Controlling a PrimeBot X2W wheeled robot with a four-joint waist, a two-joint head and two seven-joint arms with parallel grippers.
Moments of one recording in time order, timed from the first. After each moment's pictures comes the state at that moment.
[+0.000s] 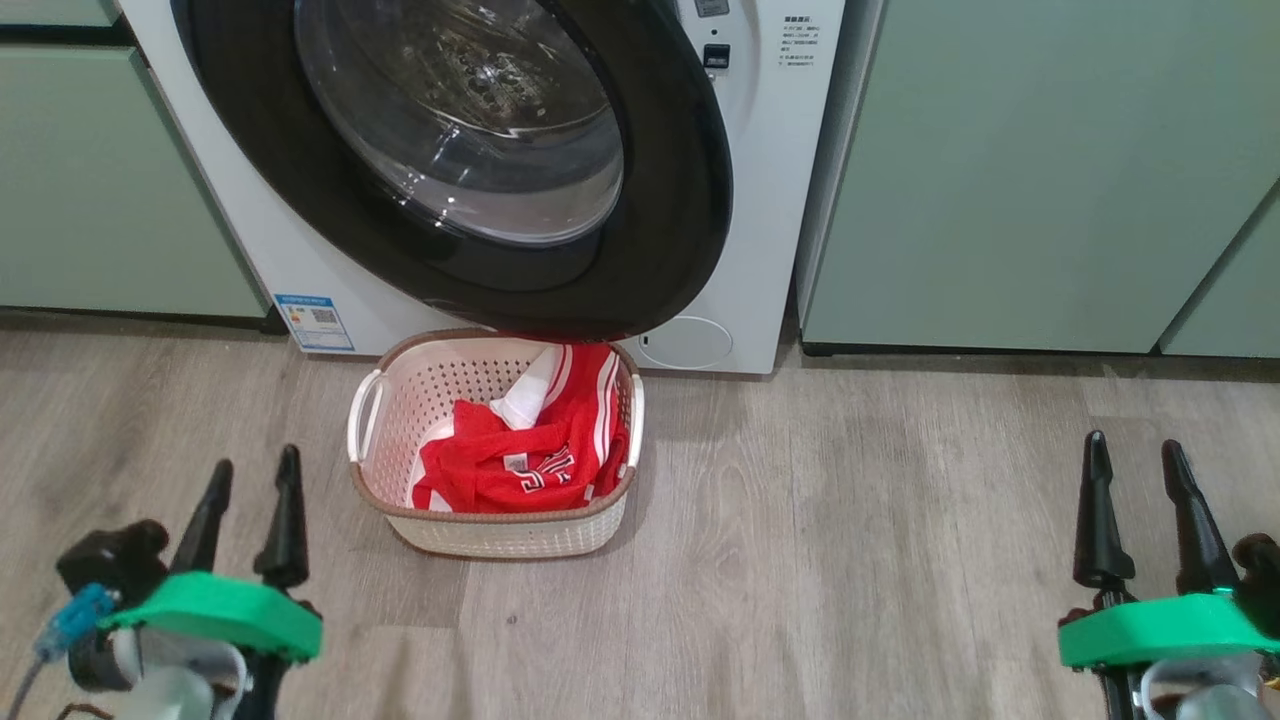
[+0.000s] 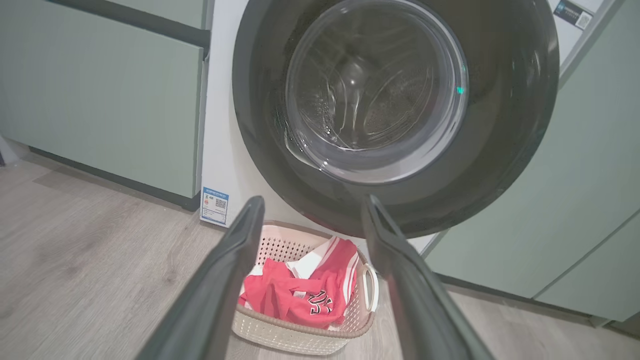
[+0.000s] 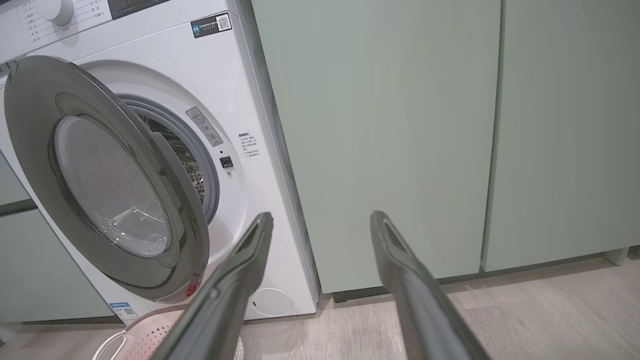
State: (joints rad) left arm -0.12 0.24 -0.02 0.43 -0.61 -0.12 -0.25; right arm -0.01 -0.05 -0.08 0.19 0.28 0.13 -0.26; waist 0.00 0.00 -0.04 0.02
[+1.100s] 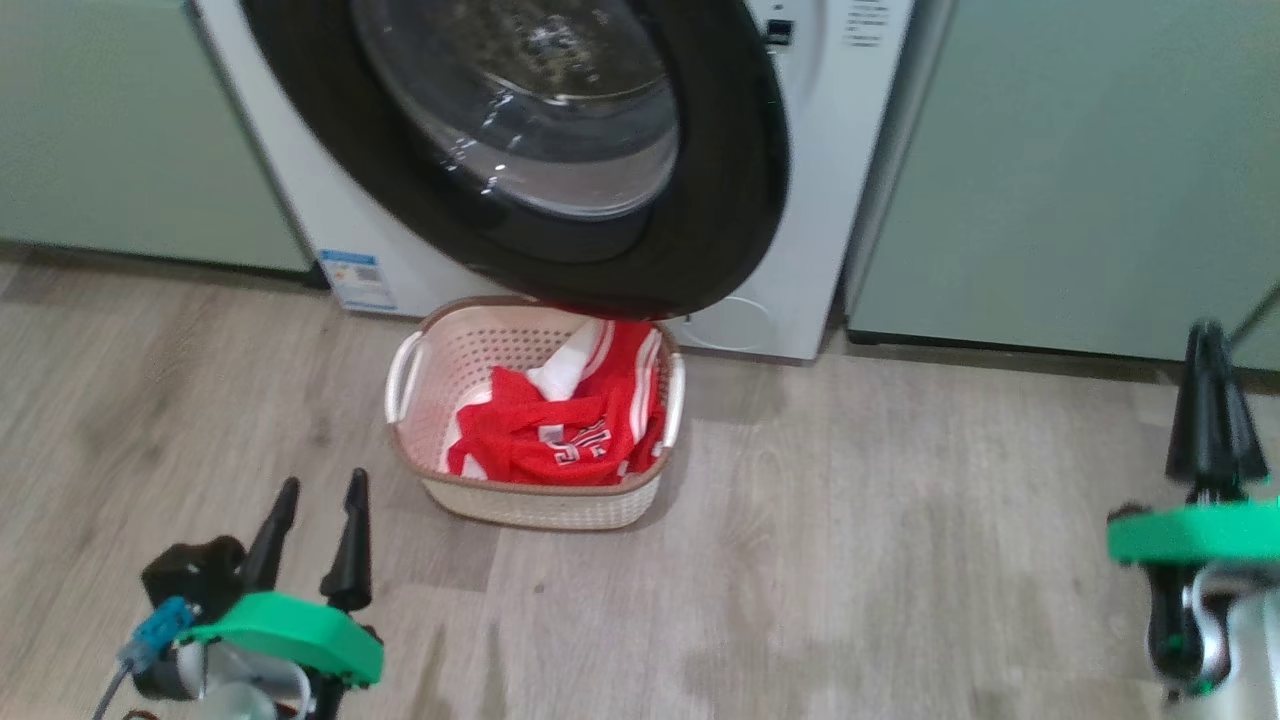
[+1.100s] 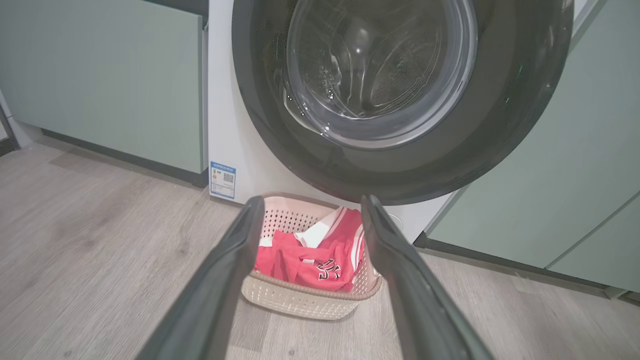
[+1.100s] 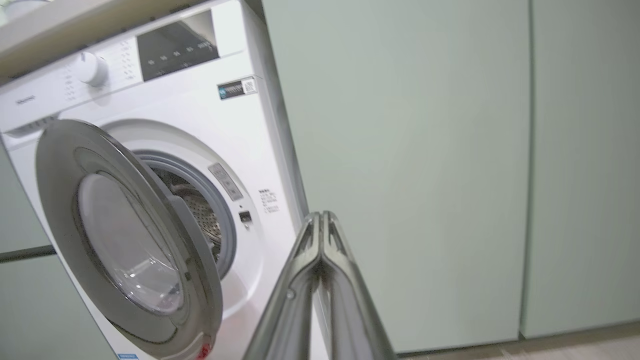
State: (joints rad) left arm -0.08 0.15 -0.03 0.42 -0.45 -0.12 -0.25; right arm -0.14 -0.08 -0.12 0.15 0.33 0.13 -0.26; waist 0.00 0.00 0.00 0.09
